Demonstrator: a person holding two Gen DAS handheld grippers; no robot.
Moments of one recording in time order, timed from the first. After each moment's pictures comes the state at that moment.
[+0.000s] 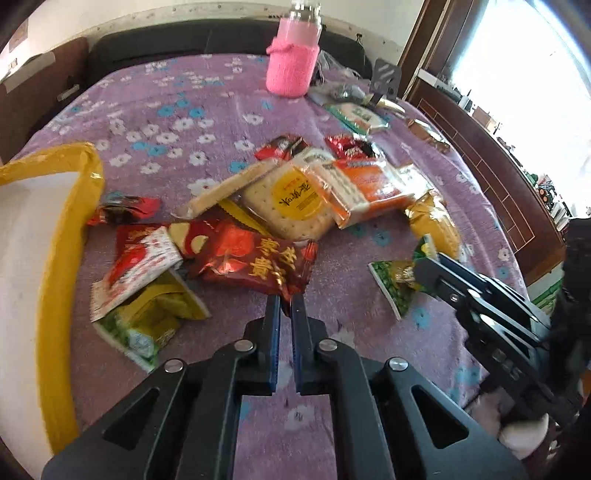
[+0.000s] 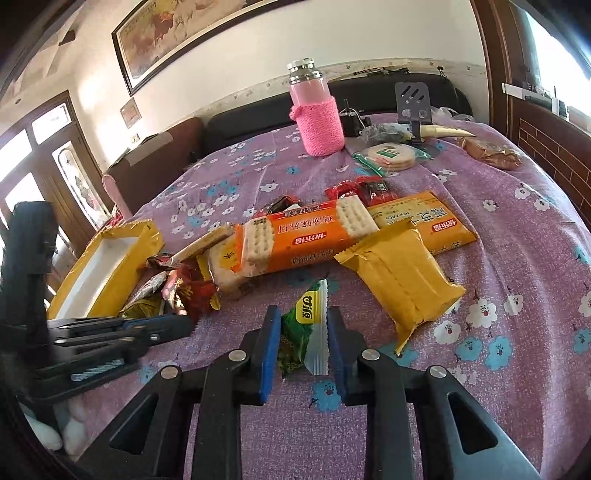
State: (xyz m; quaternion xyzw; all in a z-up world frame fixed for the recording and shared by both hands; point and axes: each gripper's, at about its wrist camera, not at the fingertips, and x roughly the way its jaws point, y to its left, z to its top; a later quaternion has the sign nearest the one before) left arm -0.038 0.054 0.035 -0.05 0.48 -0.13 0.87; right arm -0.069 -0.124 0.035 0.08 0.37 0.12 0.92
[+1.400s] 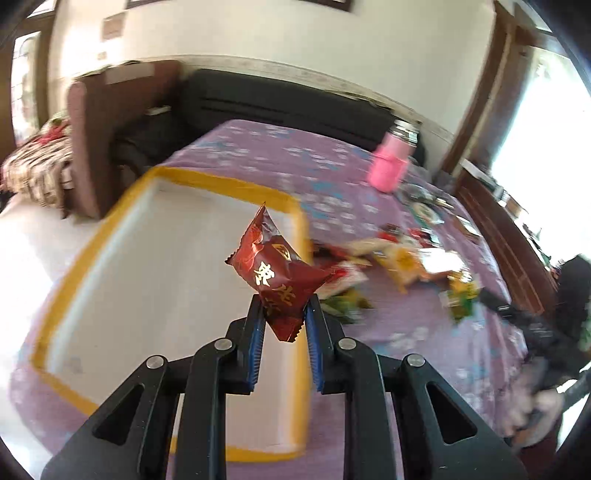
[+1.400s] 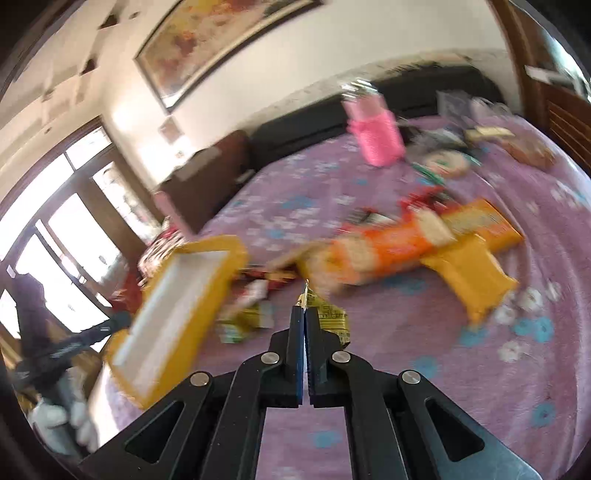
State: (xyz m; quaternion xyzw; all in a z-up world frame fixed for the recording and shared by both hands) left arm -0.134 0.236 0.101 -0.12 0.38 -0.02 0.92; right arm -0.105 -0.087 0.091 0.14 0.35 0.23 0.90
